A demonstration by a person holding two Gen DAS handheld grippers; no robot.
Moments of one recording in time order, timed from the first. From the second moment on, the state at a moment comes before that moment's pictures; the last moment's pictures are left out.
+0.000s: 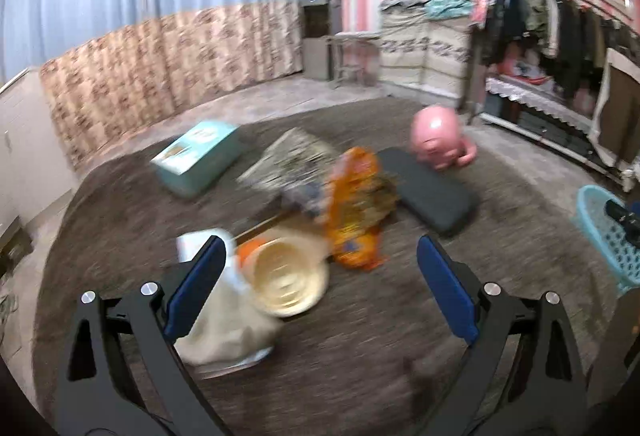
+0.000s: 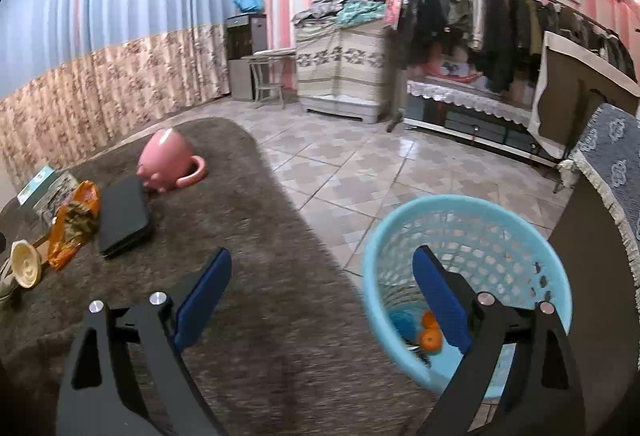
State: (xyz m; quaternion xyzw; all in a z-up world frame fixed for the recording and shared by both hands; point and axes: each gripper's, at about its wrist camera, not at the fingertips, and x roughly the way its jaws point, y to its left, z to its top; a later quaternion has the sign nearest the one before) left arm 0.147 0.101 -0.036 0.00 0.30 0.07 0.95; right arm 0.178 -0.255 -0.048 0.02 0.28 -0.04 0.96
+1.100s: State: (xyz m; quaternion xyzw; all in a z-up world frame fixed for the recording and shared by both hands) left arm 0.118 0.213 -0.035 -0.03 0.29 0.09 0.95; right arm 0.178 -0.147 -0.049 -0.01 0.31 0.06 0.95
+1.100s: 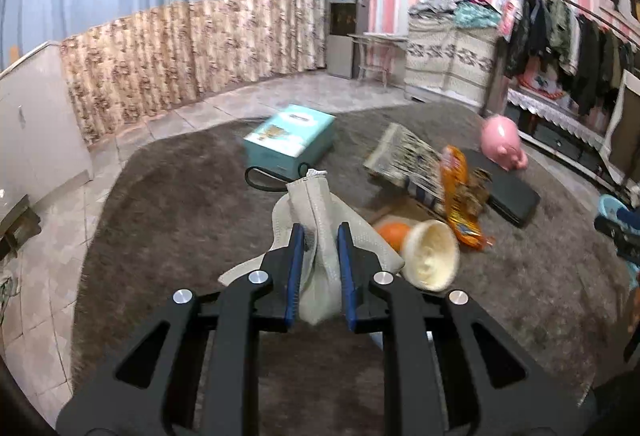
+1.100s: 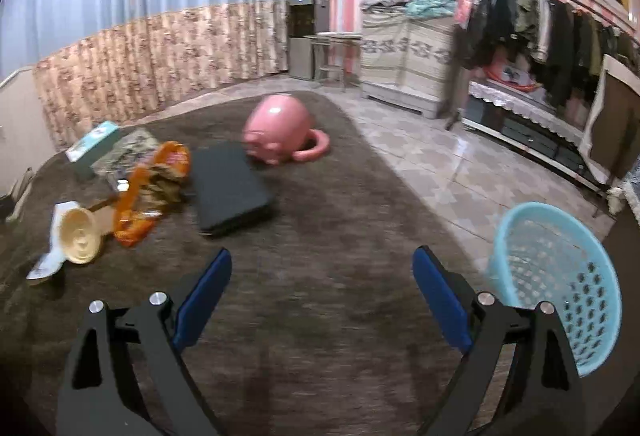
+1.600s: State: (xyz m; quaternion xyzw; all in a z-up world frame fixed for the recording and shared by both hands) left arm 0.117 0.287 -0.057 -0.05 0.26 0.15 0.95; right arm 0.167 0.003 -0.068 -0.05 0.30 0.20 0.93
